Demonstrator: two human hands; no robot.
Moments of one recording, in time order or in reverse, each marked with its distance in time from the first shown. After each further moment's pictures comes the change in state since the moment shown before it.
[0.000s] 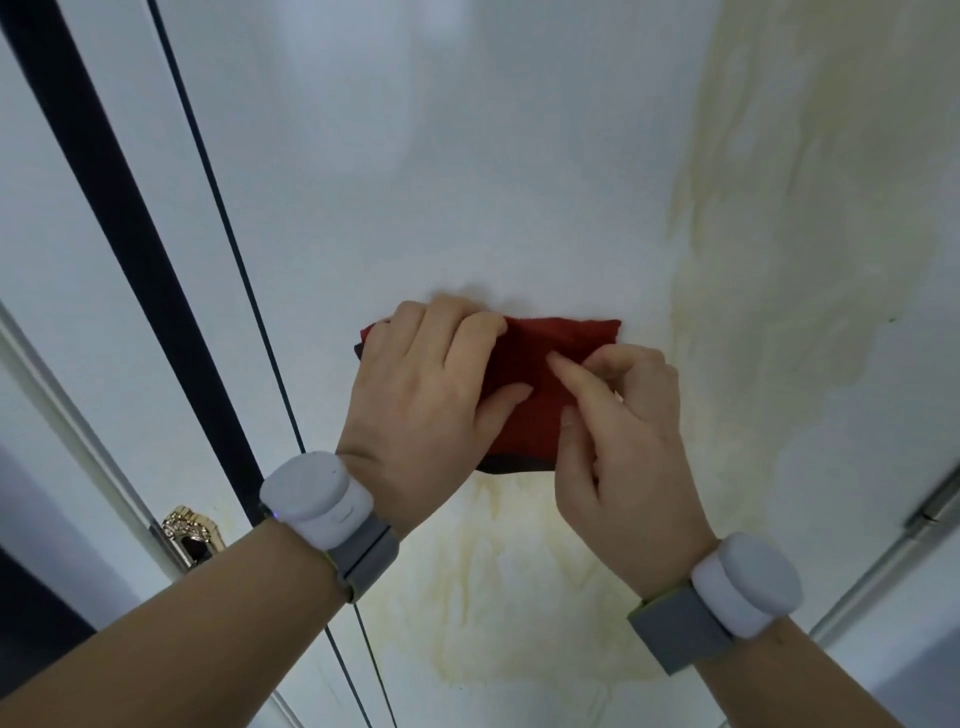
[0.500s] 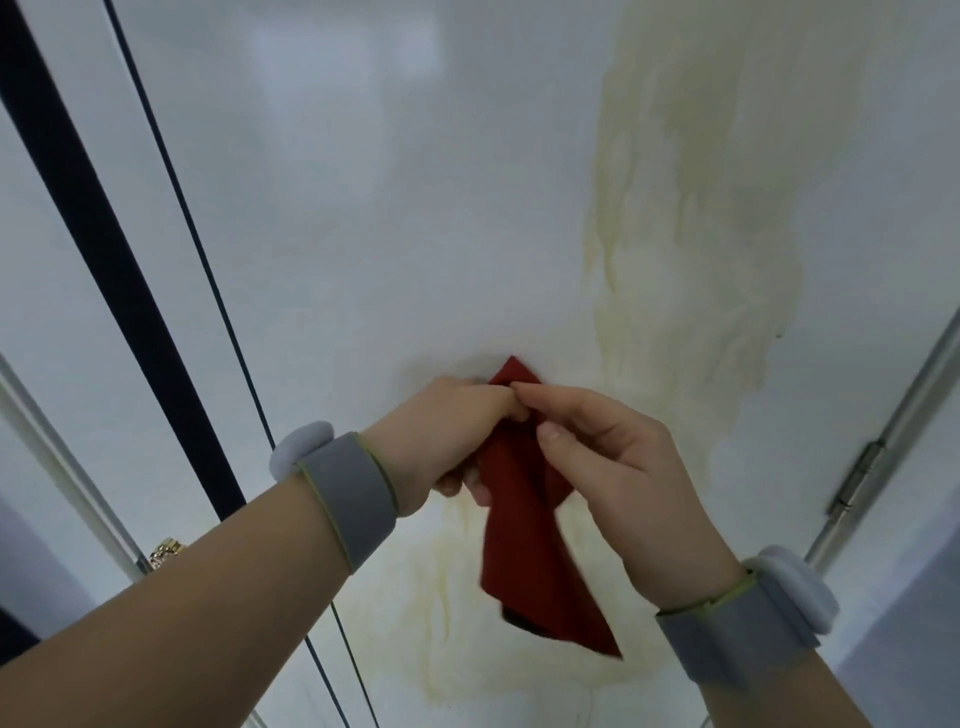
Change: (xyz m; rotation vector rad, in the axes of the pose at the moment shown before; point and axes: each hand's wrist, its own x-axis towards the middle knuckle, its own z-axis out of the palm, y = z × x) left_hand 0.052 0.054 -0.040 -0.872 -0.926 -1.005; right_hand 0.006 -0.025 -0.062 0.966 -0.156 0.615
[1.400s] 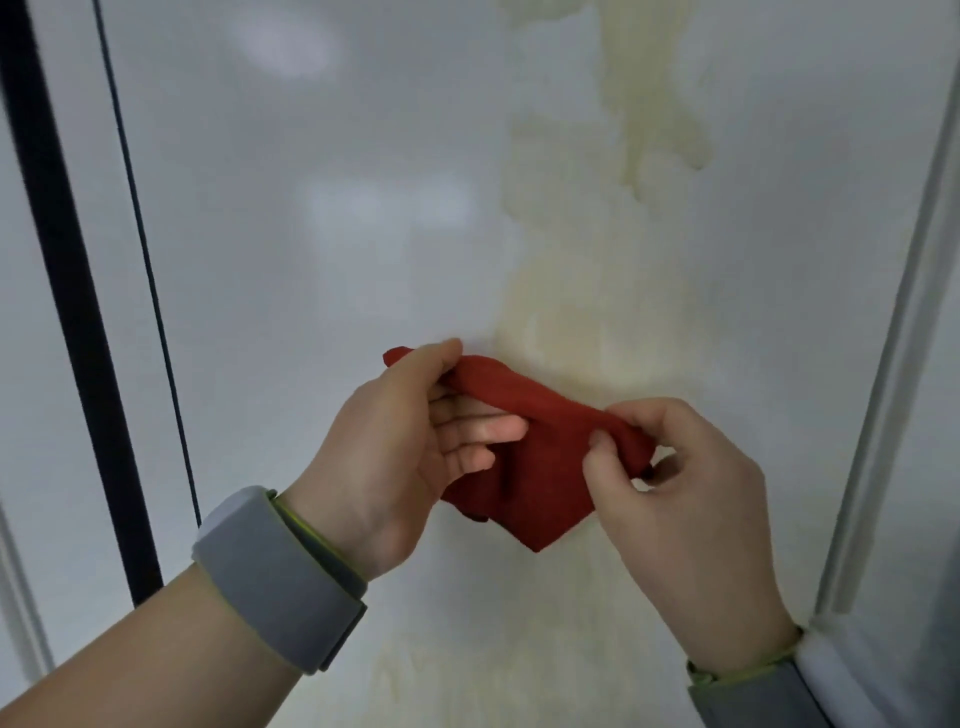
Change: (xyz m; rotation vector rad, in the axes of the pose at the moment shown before) left_hand -0.041 0.136 0.008 -0.781 0.155 0.357; right_hand 0.056 -0.102 -0.087 -0.638 0.449 -0.483
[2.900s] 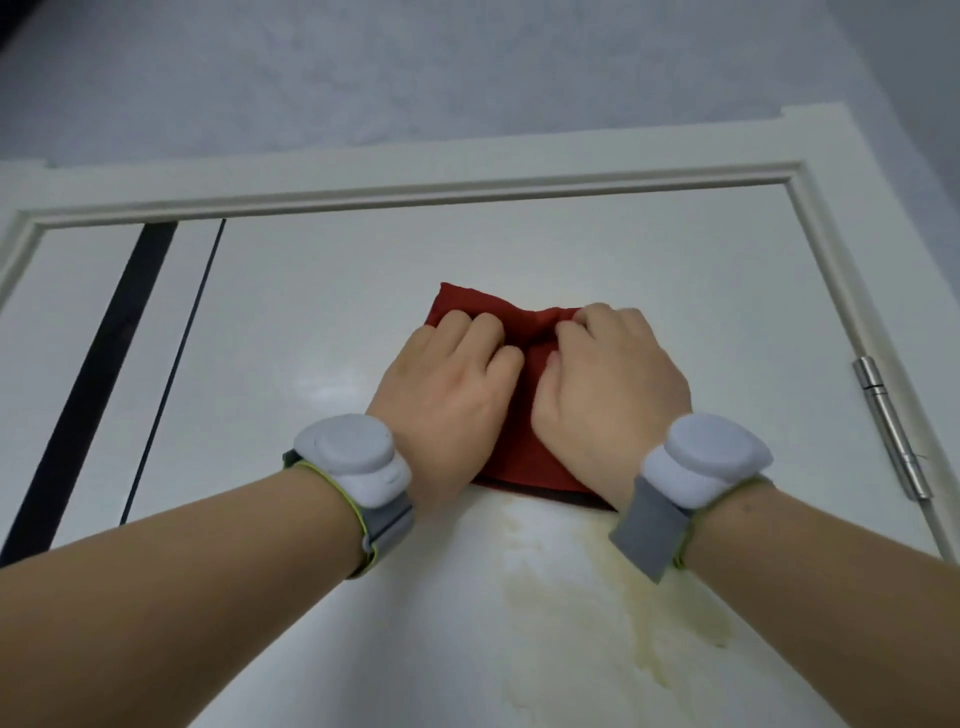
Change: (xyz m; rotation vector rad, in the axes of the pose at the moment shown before) left_hand 0.157 0.258 0.081 1.644 0.667 2.036; right_hand 0.311 -0.170 0.006 -0.658 0.311 -0.599
